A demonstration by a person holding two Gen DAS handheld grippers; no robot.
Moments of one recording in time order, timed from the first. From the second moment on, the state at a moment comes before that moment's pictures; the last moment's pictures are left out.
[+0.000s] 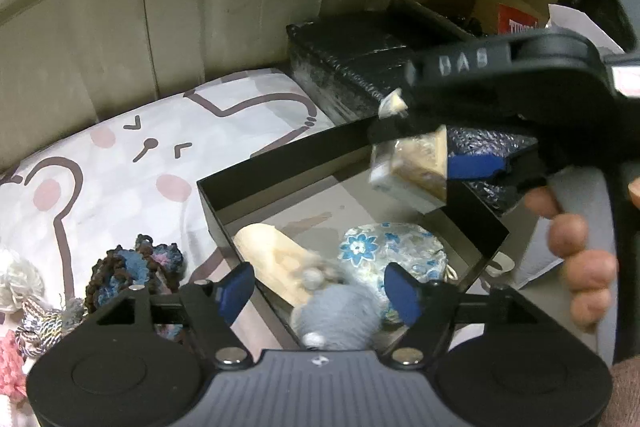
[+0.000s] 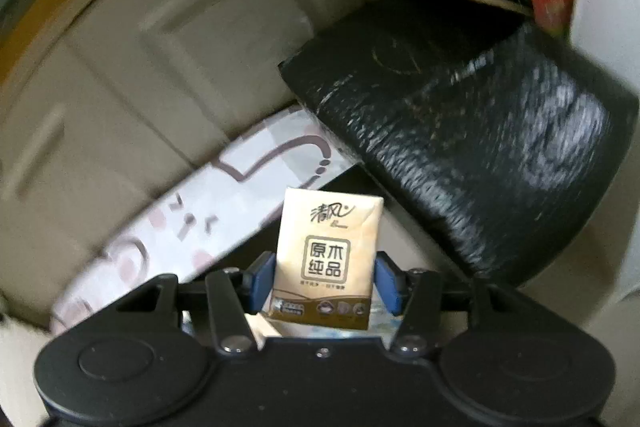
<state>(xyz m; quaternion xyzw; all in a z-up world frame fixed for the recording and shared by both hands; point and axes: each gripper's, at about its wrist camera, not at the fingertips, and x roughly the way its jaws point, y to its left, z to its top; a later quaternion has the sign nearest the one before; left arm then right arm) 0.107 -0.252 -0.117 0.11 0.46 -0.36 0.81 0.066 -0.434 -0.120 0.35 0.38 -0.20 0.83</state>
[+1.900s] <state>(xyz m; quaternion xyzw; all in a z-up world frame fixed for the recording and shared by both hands) 0.097 -0.207 -0.075 0.05 0.49 -0.28 0.83 0.011 -0.402 -0.075 0.14 0.41 -0.18 0.88</state>
